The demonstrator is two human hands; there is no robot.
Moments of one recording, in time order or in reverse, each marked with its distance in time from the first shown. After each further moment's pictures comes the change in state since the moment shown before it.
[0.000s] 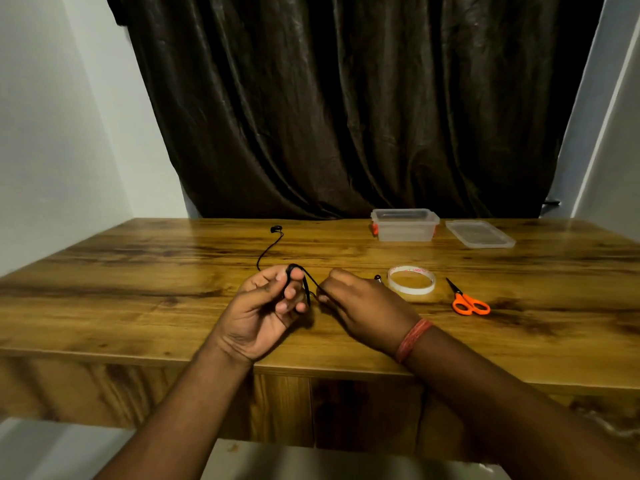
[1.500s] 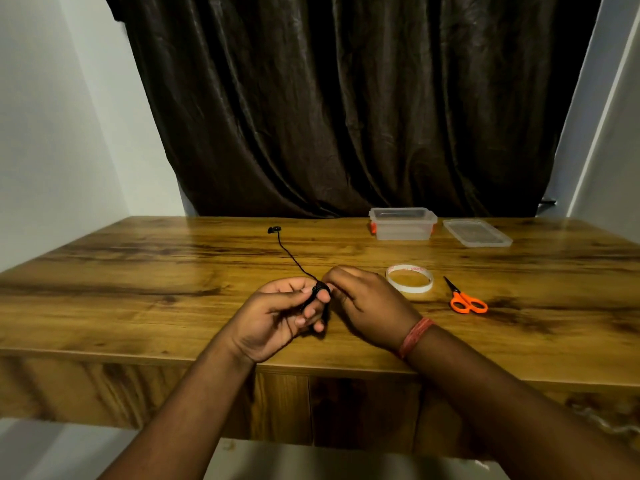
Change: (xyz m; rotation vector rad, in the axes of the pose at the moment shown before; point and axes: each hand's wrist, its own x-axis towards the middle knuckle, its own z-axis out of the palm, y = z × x) left_hand 0.003 -0.008 0.005 0.176 -0.104 -0.193; right_hand -0.002 -0.002 -0.010 0.255 0.034 0.128
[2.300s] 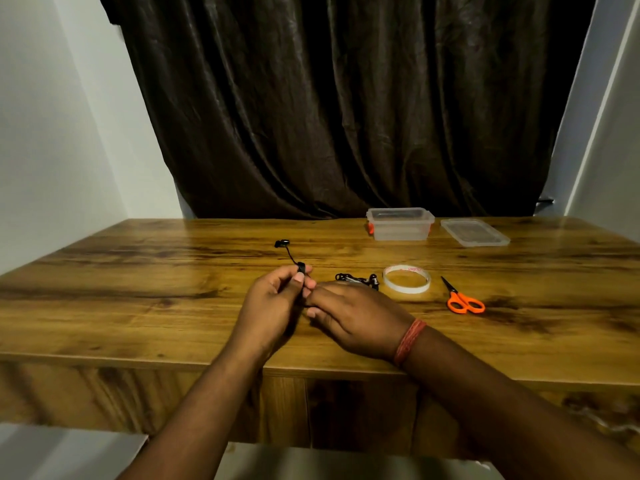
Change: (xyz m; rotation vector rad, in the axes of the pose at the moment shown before) left_hand 0.018 -0.016 -0.004 0.420 0.594 0.186; right_hand -0.001 -0.010 0.004 -0.179 -0.113 -0.219
